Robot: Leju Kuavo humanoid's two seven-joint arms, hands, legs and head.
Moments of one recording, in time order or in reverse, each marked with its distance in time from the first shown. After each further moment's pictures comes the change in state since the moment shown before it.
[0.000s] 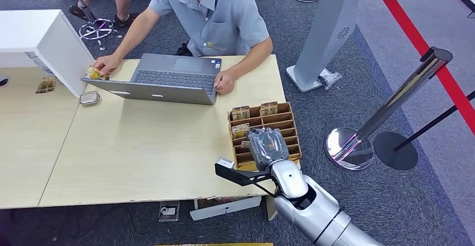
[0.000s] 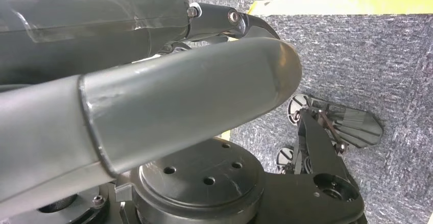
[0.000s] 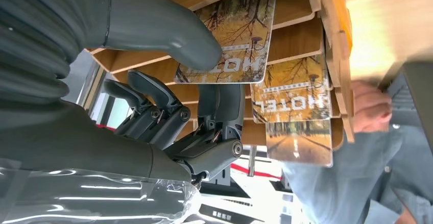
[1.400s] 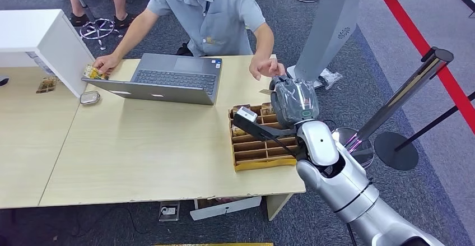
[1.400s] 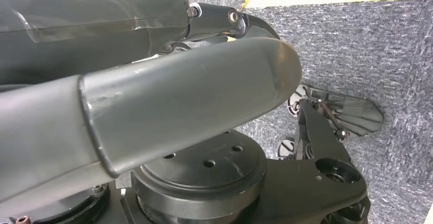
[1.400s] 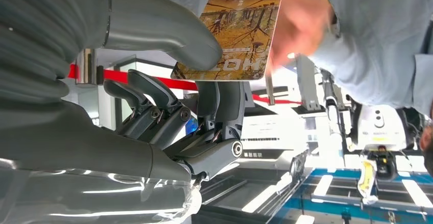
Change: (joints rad) left arm -0.011 -0.021 -0.014 0.023 0.000 -0.037 -0.014; right arm -0.139 -0.091 -0.122 -0.185 -0.012 -0.032 0.010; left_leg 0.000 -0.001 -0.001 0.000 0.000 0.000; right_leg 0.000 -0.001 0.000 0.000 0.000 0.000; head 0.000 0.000
